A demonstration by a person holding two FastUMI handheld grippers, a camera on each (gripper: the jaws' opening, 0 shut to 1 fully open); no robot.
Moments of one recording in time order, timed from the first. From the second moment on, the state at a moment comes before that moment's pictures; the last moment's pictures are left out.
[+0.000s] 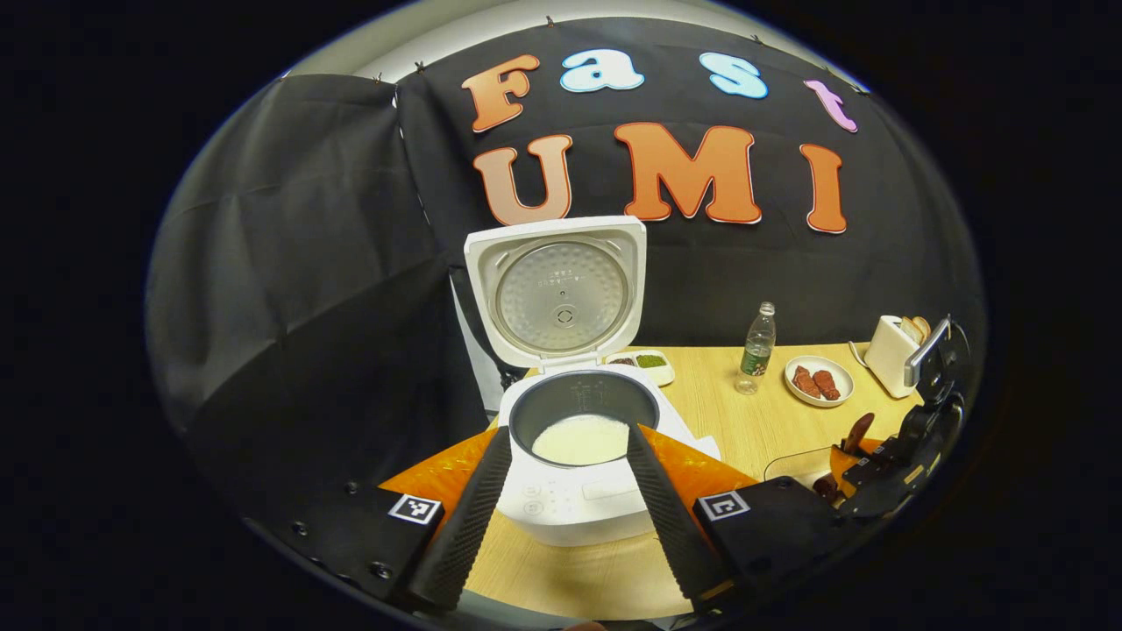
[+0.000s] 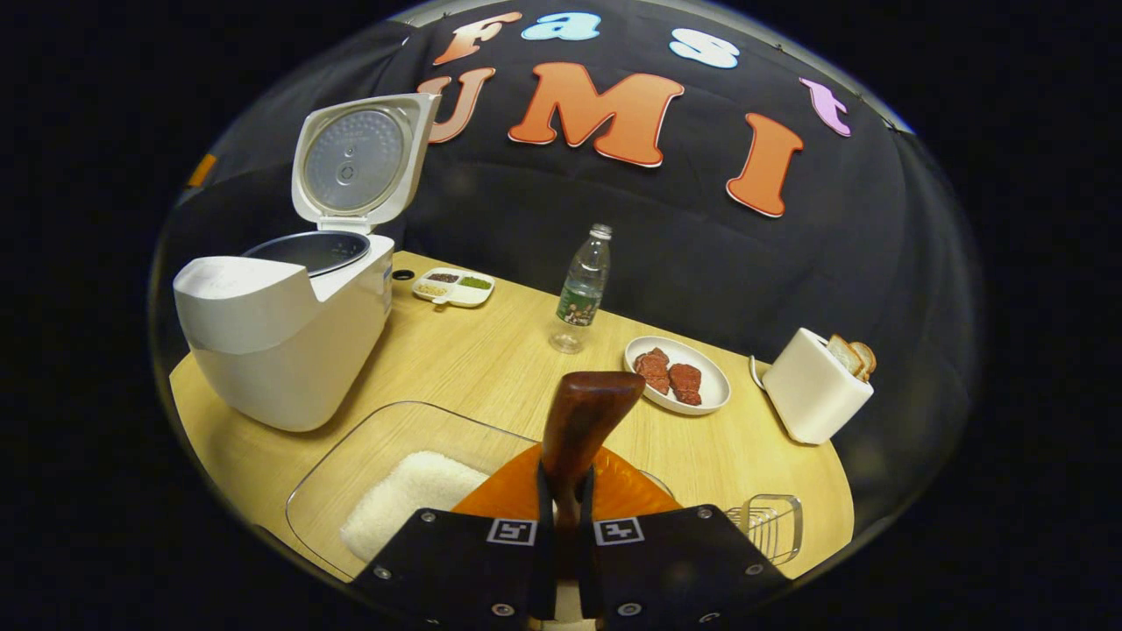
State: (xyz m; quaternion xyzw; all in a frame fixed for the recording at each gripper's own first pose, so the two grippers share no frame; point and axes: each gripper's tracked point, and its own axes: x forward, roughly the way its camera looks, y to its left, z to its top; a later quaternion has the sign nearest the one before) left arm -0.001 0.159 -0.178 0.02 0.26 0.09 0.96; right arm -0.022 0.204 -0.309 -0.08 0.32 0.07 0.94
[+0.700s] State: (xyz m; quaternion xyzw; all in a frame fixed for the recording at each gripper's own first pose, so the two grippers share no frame) left arm -0.008 0.175 -0.187 0.01 0.28 0.10 0.96; right arm -0.037 0.256 -0.318 0.09 0.39 0.14 0.91
